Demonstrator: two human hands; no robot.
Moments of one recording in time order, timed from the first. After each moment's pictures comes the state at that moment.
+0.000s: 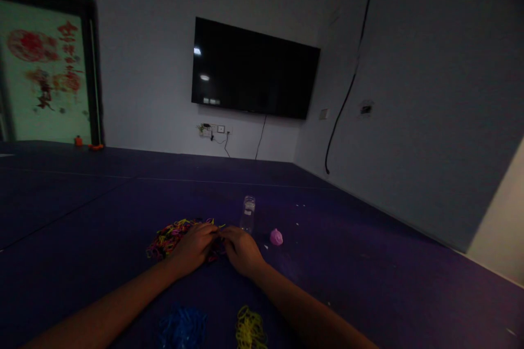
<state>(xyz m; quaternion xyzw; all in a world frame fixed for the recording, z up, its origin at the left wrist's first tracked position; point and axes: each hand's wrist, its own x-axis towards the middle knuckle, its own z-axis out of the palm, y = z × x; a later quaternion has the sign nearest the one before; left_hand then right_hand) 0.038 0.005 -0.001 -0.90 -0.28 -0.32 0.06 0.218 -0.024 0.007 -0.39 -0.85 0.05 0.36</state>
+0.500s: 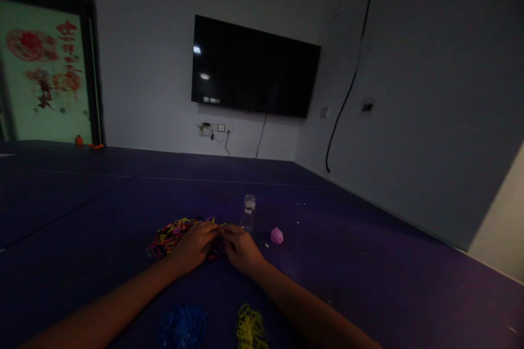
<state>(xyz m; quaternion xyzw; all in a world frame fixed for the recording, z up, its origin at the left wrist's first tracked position) 0.037 0.004 -0.002 -0.90 -0.28 -0.33 0.06 0.217 -0.018 0.002 -0.35 -0.86 0.06 0.36</state>
